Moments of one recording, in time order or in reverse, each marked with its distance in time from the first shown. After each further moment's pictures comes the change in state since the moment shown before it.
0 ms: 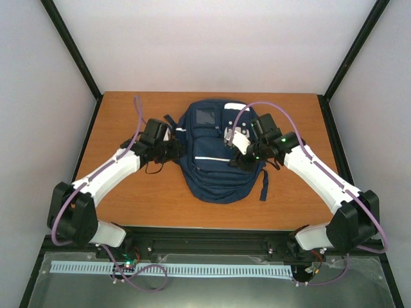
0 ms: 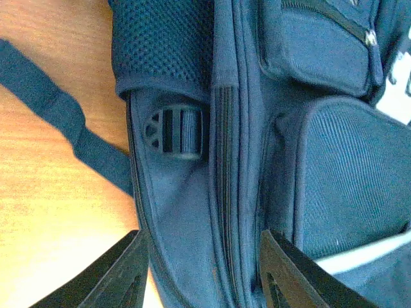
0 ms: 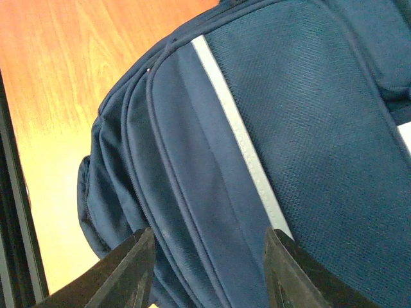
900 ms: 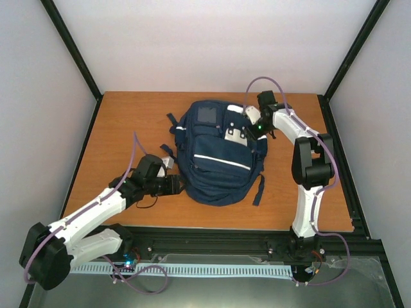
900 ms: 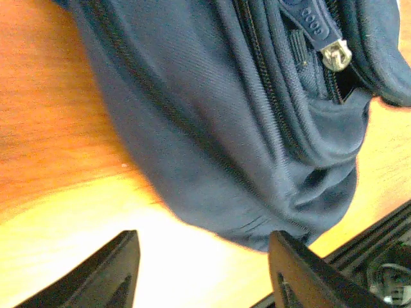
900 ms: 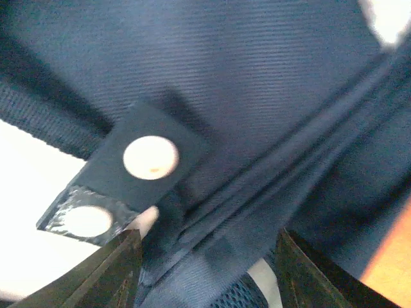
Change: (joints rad) left arm -0.135 -0.373 -0.439 0.112 0.139 -0.001; right arm -0.278 0.655 0.411 0.008 0.256 0.091
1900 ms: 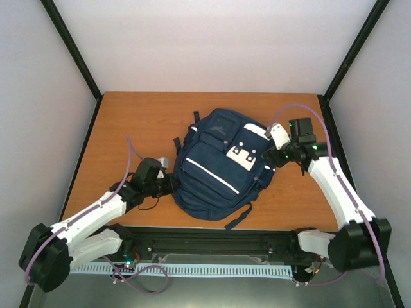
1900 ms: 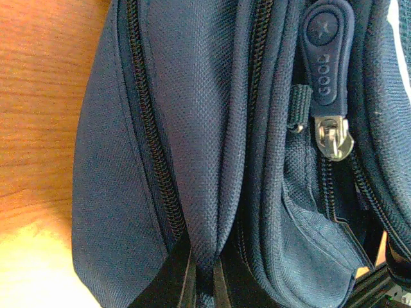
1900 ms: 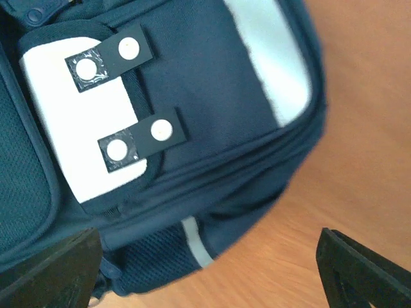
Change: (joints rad) left arm 0.010 -0.005 -0.059 0.113 -0.100 -0.151; right arm -0.056 -0.878 -0.587 0.040 0.049 -0.020
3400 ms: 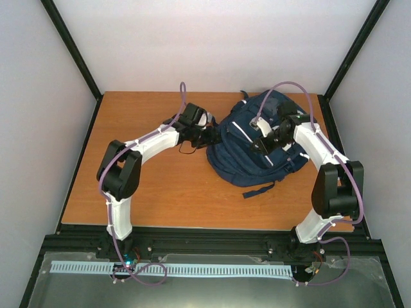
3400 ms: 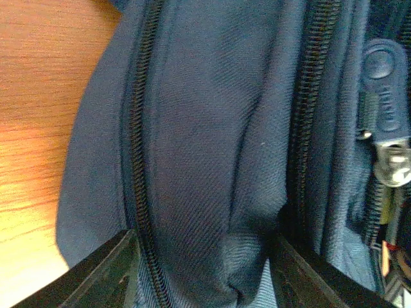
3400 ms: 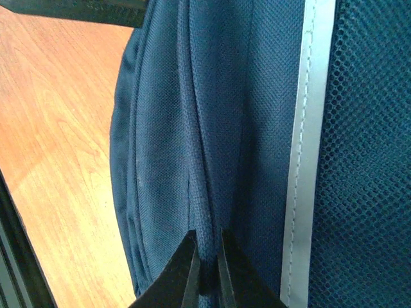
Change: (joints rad) left arm 0.012 0.945 0.975 -0.122 0.196 0.174; right arm -0.024 0.510 0.332 -0.200 -0.515 -0.073
